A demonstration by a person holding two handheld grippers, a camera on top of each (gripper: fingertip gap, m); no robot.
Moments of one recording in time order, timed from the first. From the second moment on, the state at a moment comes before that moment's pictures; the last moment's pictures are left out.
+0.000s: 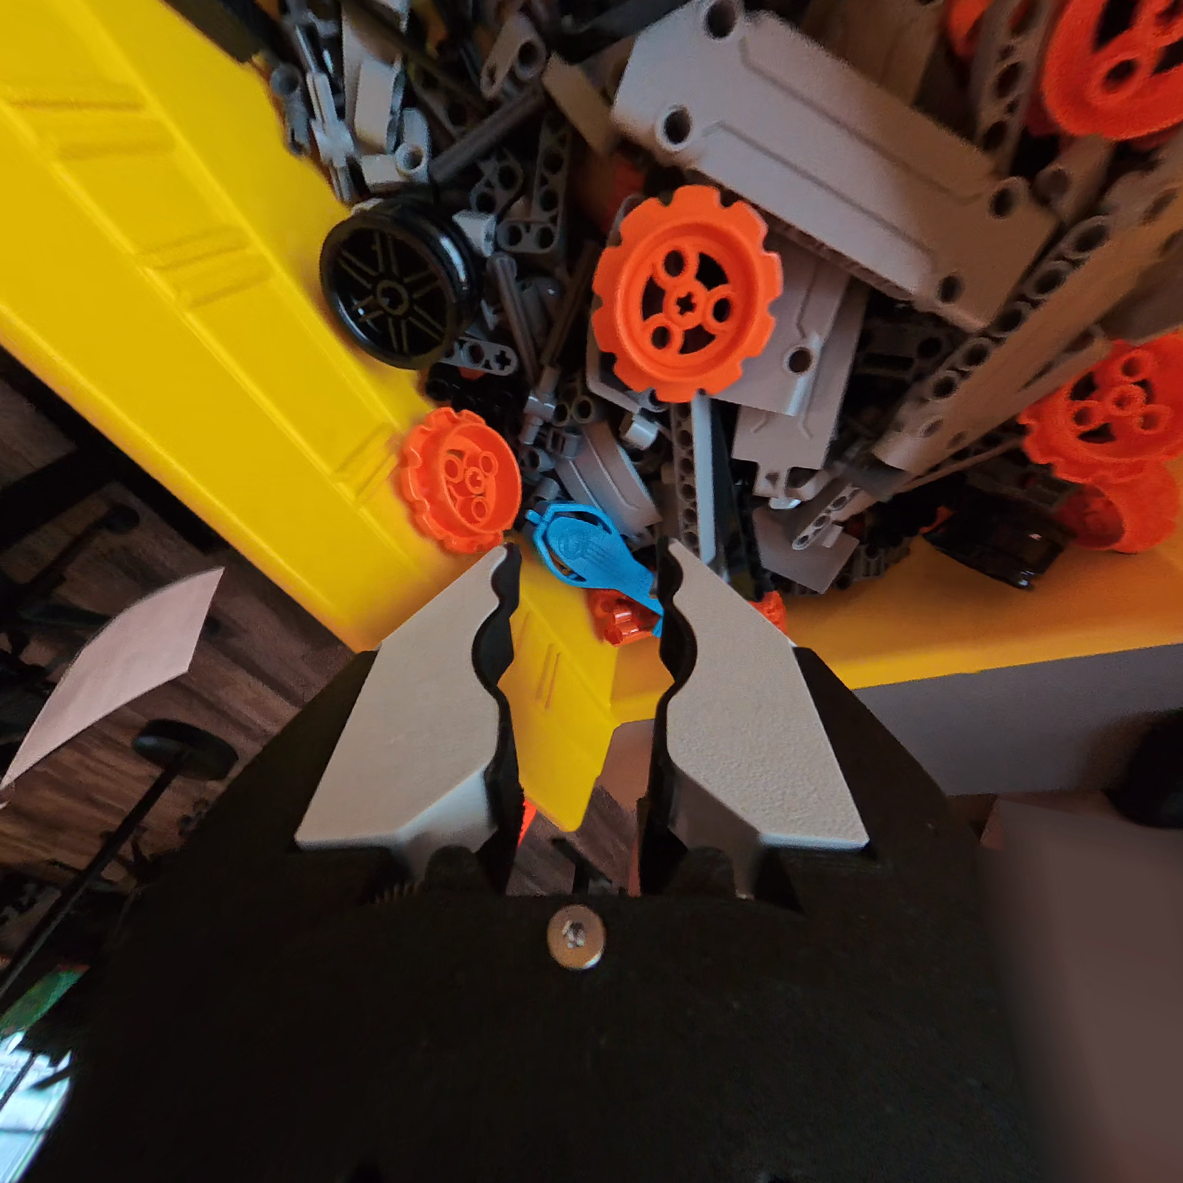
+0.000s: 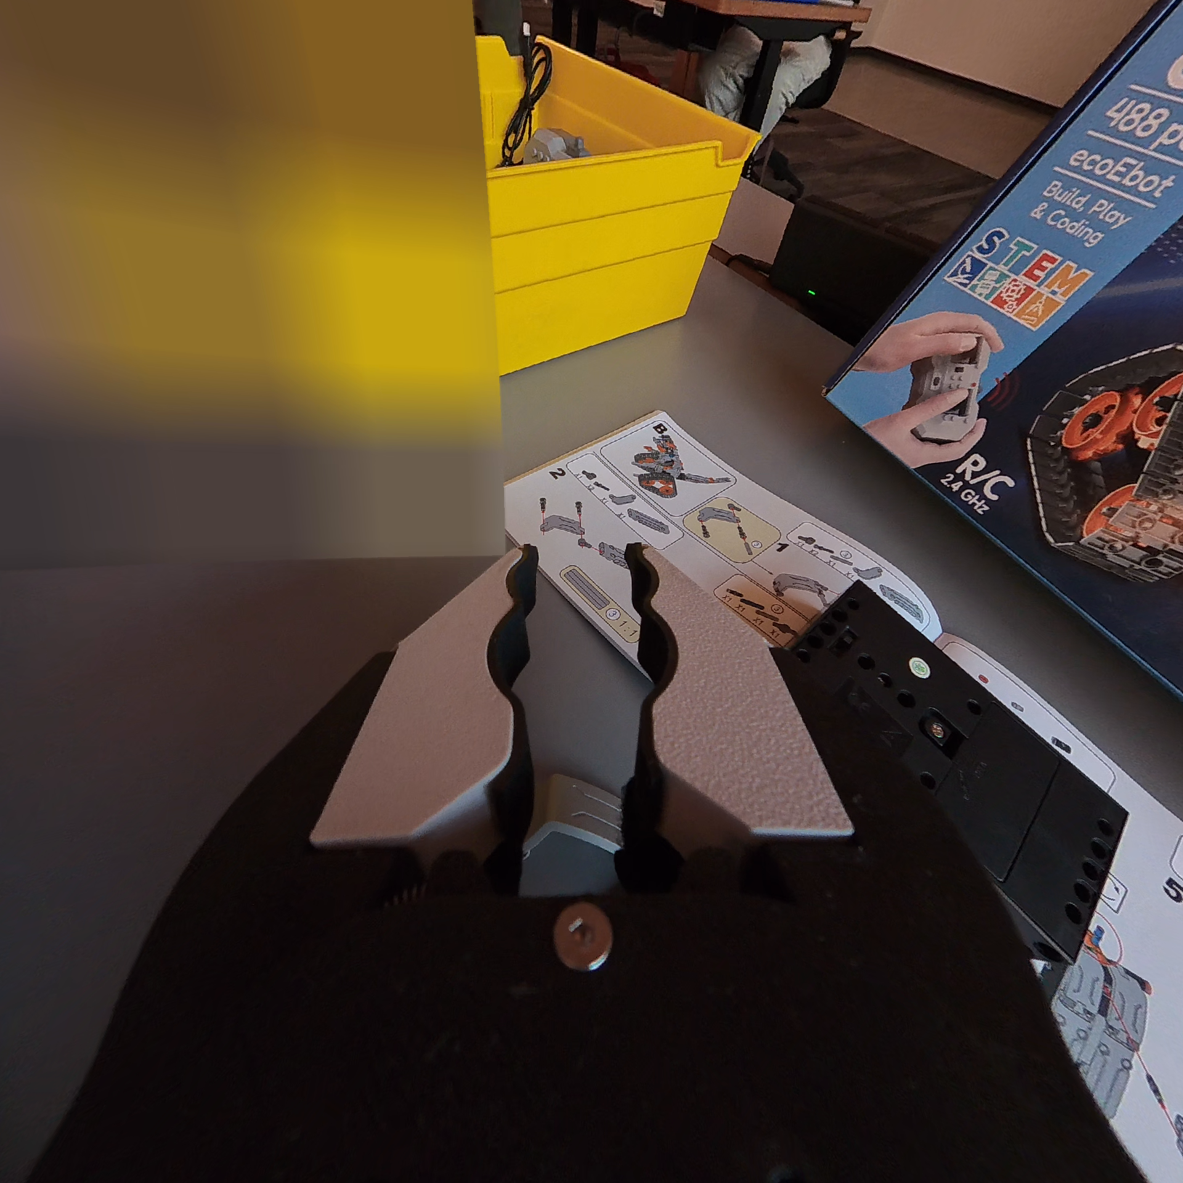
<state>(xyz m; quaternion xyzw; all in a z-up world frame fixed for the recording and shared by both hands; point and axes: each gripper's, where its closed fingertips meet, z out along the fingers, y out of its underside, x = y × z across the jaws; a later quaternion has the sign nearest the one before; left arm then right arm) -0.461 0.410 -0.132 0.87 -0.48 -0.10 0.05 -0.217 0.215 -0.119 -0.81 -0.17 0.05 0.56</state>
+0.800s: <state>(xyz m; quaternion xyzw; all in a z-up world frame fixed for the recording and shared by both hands) -0.391 0.401 -0.067 0.79 -0.60 0.10 -0.11 -0.223 0.214 -0.124 -0.81 -0.19 0.05 0.55</state>
